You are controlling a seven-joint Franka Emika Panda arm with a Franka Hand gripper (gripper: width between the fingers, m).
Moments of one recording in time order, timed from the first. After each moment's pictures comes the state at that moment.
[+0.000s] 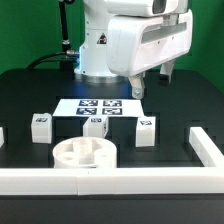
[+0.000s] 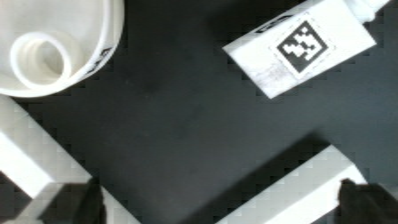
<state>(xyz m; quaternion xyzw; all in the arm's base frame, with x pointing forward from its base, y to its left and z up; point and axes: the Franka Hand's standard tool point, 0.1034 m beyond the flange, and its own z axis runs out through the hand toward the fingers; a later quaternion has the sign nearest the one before) 0.566 0.055 0.113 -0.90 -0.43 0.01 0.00</state>
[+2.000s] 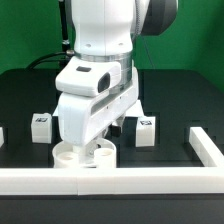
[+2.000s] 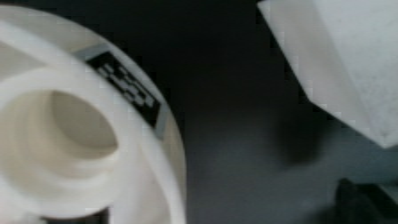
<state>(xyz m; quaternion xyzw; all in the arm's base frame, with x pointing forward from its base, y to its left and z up) 0.555 -0.021 0.013 -0.87 -0.49 0.02 0.02</state>
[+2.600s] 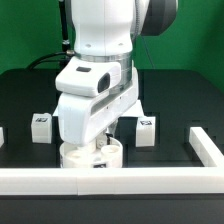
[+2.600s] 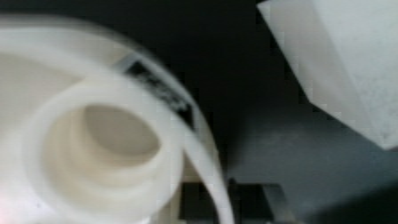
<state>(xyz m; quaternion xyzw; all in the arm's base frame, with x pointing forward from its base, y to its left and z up) 0.555 -0.021 0.013 -0.87 -0.49 0.02 0.02</state>
